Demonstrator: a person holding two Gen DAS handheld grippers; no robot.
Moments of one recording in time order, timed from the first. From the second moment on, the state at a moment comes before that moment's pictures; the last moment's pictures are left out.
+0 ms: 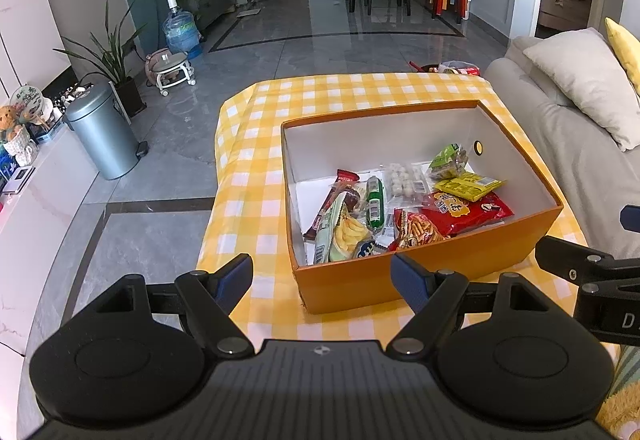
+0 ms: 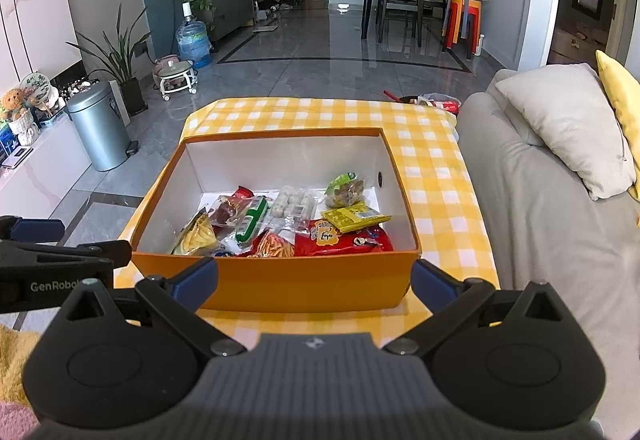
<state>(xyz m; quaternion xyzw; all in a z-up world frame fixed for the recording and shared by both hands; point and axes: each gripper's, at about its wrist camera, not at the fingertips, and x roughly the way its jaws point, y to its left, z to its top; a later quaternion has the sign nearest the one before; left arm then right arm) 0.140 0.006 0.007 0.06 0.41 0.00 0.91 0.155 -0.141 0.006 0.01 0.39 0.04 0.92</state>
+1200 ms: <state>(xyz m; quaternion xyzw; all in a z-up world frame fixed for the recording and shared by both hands) 0.140 0.009 0.007 0.04 0.42 0.00 0.91 0.155 -0.135 0.005 -0.01 0.39 0.04 0.92</state>
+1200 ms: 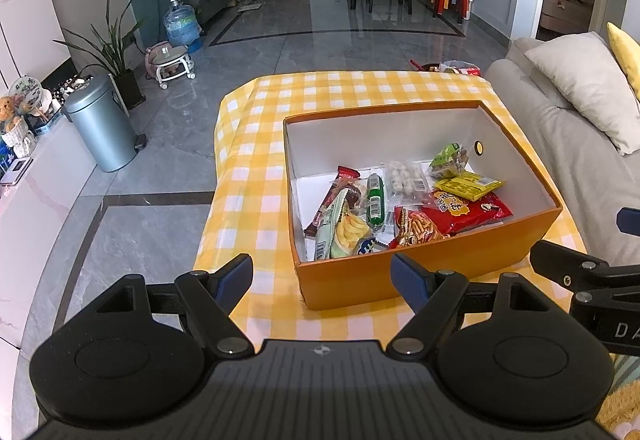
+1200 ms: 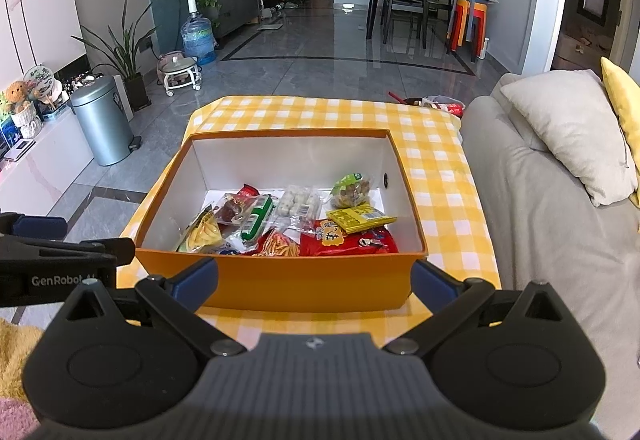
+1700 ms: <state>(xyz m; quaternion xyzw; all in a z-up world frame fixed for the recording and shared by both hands) 0.139 0.011 0.010 0.04 0.42 0.00 0.91 0.155 -0.134 0.005 -0.01 0.39 0.05 0.92</state>
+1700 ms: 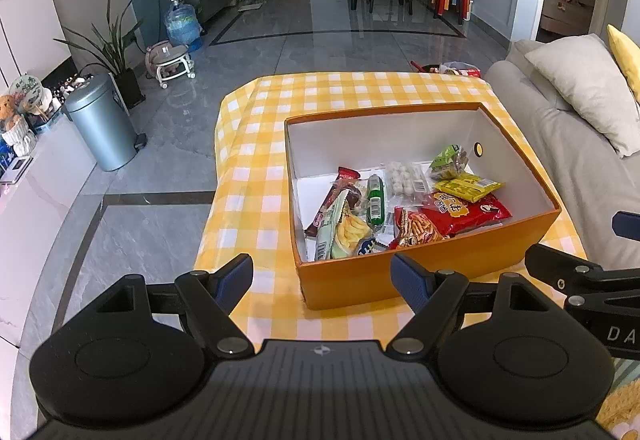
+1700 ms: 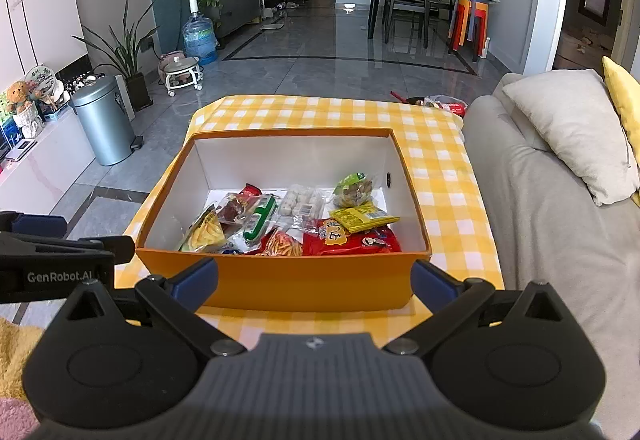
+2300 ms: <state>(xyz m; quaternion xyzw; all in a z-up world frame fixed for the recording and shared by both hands) 0.138 0.011 0.012 0.04 0.42 0.00 0.91 0.155 -0.132 -0.003 0.00 0.40 0.05 0.92</state>
